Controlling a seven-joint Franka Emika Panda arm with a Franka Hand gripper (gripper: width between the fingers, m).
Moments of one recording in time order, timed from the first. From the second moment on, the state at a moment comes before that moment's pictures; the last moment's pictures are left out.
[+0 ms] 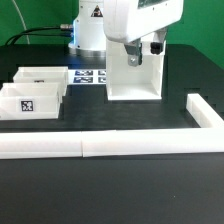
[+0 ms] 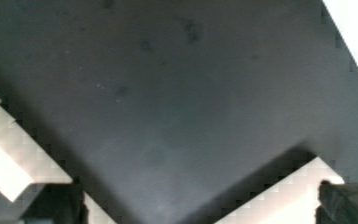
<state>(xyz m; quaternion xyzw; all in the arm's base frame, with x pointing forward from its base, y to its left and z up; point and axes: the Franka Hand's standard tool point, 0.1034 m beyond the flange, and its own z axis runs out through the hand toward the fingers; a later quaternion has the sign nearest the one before) 0.560 0.055 0.110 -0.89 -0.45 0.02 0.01</state>
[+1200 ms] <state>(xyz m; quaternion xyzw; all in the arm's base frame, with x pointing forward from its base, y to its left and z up) 0.524 0.071 0.131 -0.95 -0.31 0.00 0.00</state>
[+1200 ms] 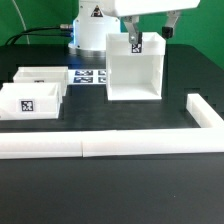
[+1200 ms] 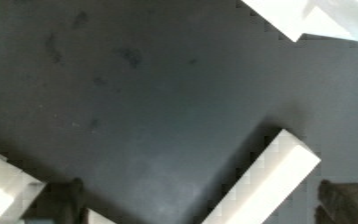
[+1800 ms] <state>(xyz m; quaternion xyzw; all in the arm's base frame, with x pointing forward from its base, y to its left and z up) 0.489 0.082 0.138 -0.98 -0.18 -0.01 -0.01</state>
